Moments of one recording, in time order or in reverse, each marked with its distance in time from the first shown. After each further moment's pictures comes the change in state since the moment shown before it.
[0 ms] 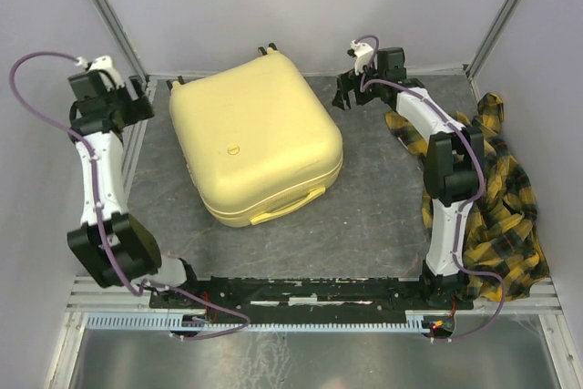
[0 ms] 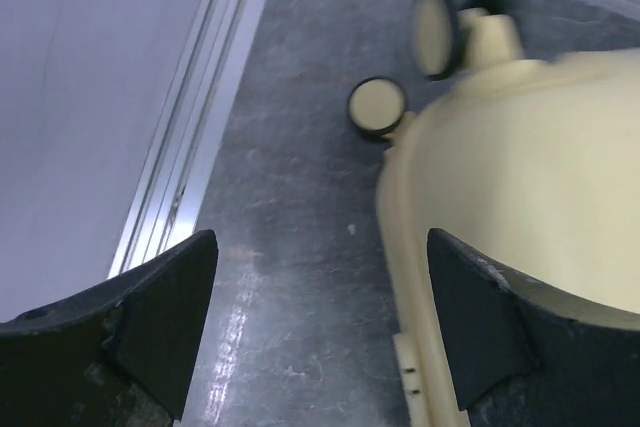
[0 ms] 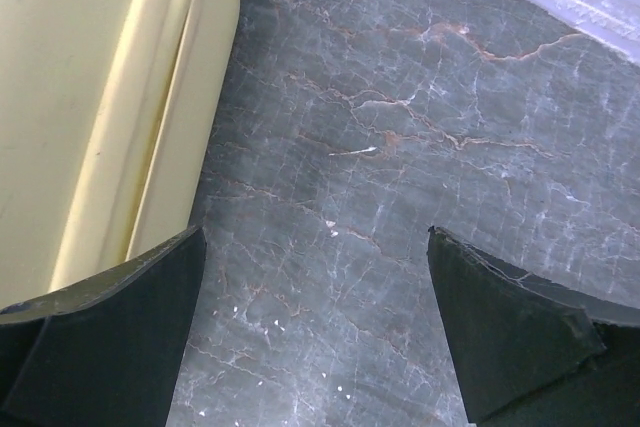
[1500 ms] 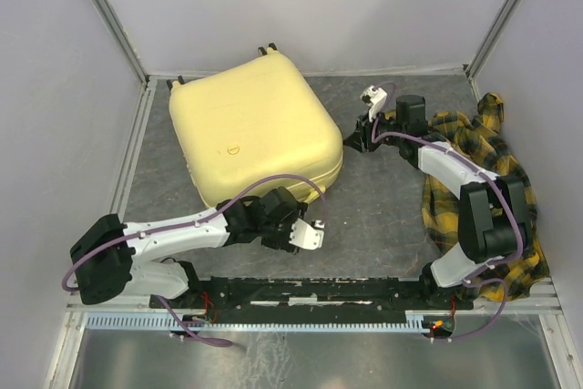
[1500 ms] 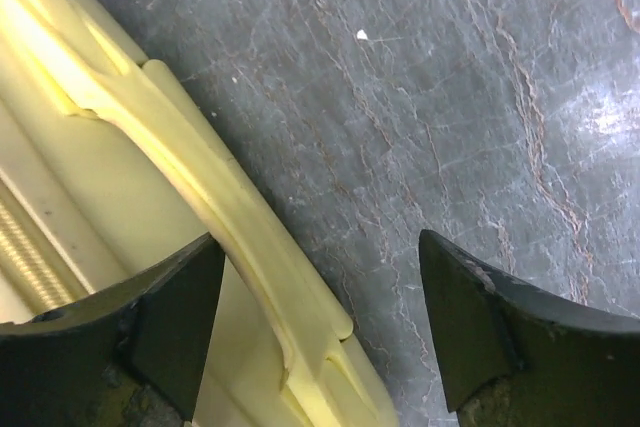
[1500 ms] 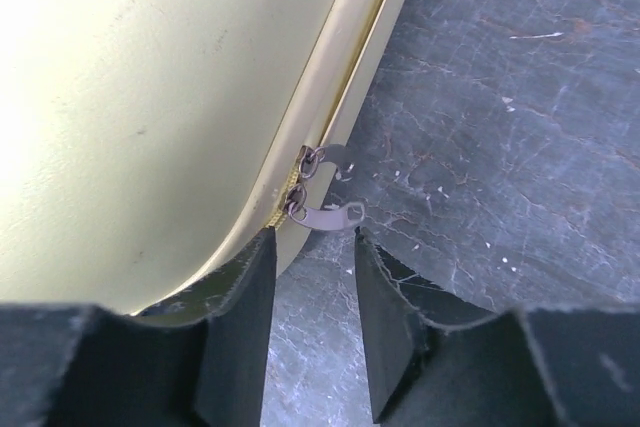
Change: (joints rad) left arm -1.344 -0.120 -0.715 0.172 -0.133 0.869; right arm 0.005 -0.473 -0.742 0.327 -0.216 0.041
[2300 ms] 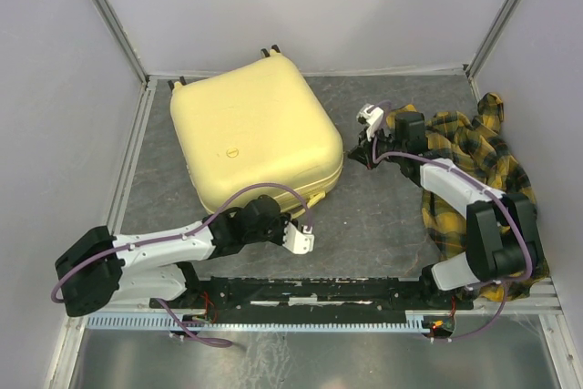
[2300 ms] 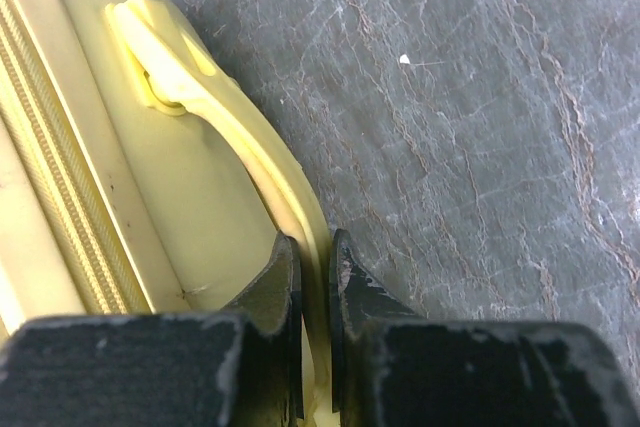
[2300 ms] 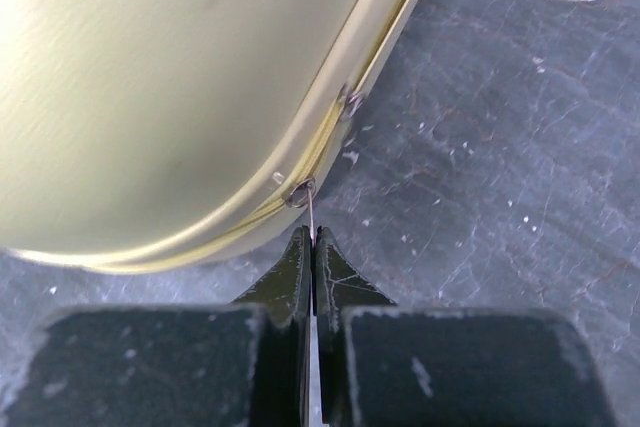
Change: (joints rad) left arm -0.002 -0.118 -0.213 0.289 0.027 0.026; right arm 0.032 -0.167 -0.187 -0.004 0.063 -0.145
